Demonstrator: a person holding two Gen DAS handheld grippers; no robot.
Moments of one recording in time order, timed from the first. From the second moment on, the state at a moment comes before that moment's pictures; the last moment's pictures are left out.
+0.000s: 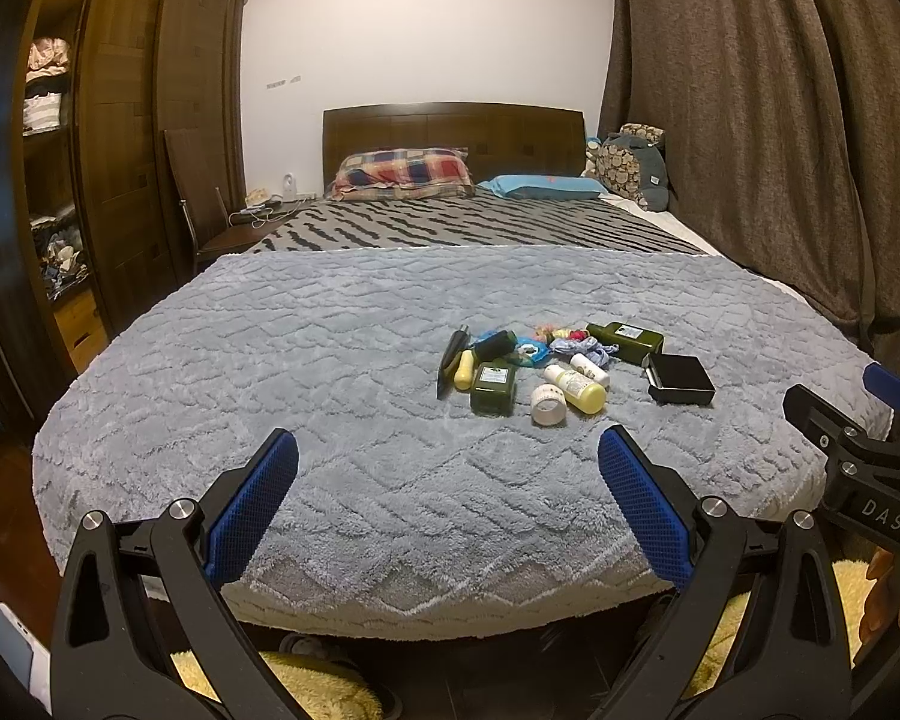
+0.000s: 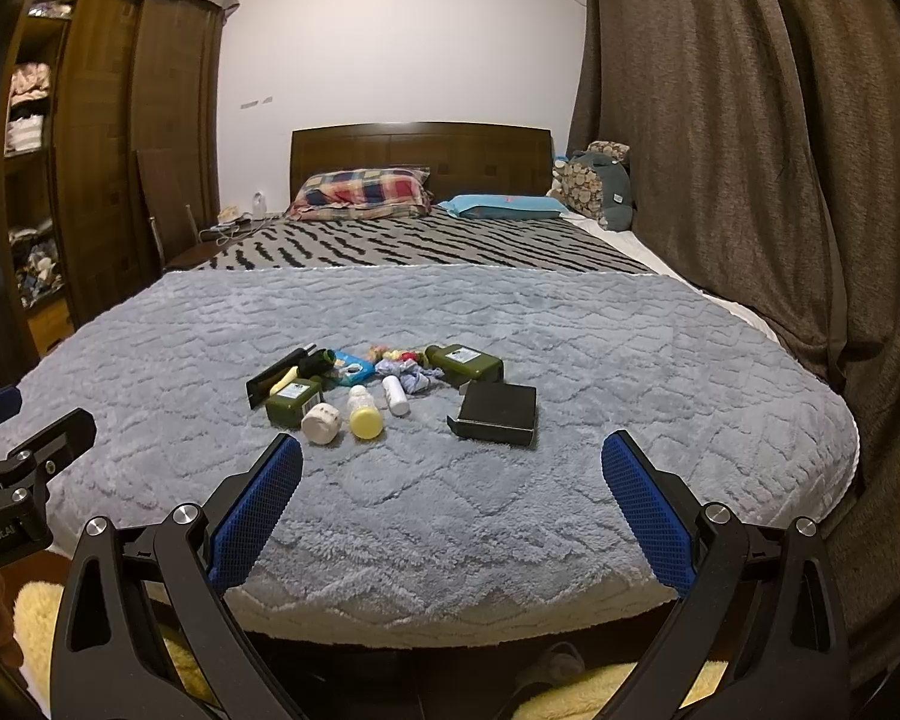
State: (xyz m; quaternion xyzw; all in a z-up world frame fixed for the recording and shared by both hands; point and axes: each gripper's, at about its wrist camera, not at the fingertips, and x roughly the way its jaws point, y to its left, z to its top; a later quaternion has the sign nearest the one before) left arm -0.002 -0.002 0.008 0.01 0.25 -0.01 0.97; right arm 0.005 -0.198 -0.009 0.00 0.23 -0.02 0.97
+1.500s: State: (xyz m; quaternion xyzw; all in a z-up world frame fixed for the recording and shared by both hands) left arm 0.016 0.001 -0.013 0.02 0.28 -0.01 0.96; right arm 0.021 -0.202 -0.026 0.01 0.24 -0.03 0.97
